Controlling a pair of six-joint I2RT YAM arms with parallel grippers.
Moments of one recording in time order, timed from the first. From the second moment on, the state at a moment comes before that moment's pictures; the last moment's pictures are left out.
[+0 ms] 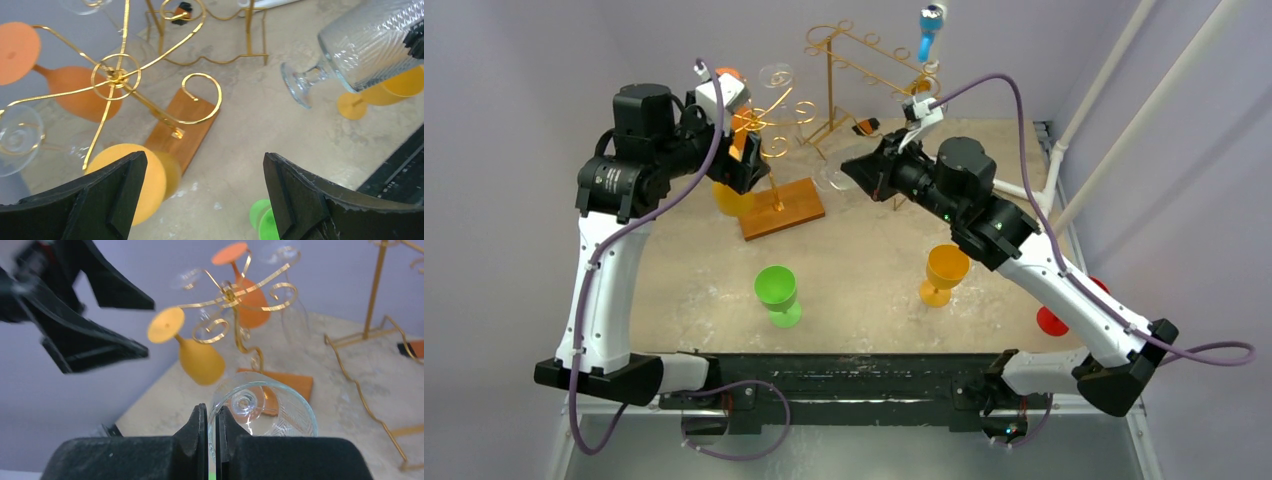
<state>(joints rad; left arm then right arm) -0.19 1.32 1.86 -1.00 0.36 0.27 0.78 1.27 1.41 -0.24 0.00 0.38</state>
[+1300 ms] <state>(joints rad) -0.19 1.30 1.71 -0.91 0.59 0.11 0.85 1.37 1.40 0.18 -0.28 0.57</state>
